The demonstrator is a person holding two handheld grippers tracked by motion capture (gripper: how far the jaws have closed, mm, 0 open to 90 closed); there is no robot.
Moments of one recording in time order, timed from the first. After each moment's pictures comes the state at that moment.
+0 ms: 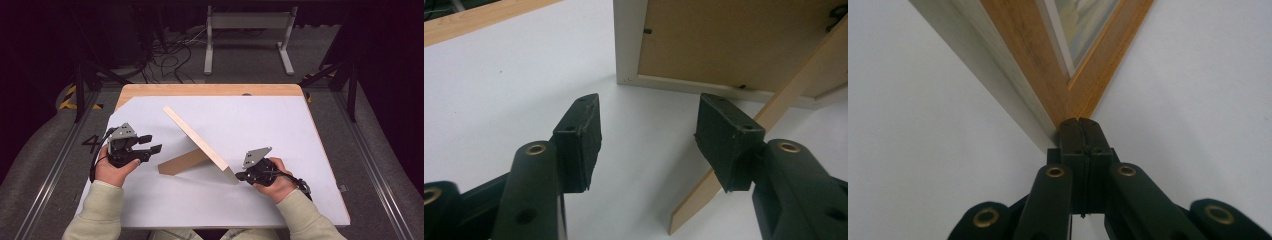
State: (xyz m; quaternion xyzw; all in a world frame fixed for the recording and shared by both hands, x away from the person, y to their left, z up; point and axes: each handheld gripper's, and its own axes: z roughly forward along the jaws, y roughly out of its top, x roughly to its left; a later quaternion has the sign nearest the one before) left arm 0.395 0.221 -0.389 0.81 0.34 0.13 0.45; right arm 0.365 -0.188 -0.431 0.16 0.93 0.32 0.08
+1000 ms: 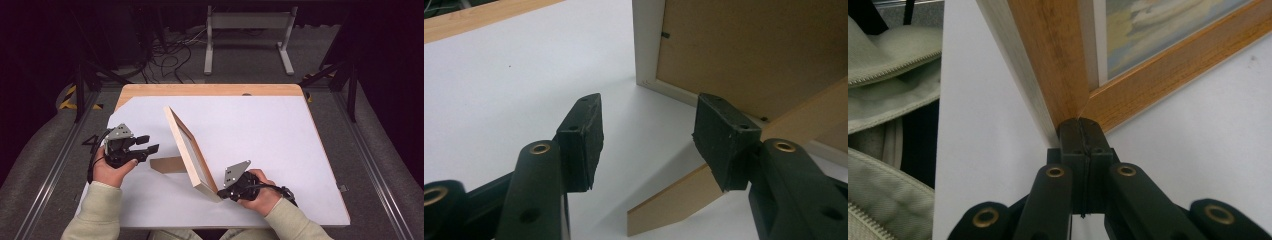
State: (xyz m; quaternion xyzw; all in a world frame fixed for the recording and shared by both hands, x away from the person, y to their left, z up) left arm 0.393 0.228 -0.389 0.81 0.36 0.13 0.45; right arm 0.335 -0.139 -0.437 0.08 0.94 0.32 0.03
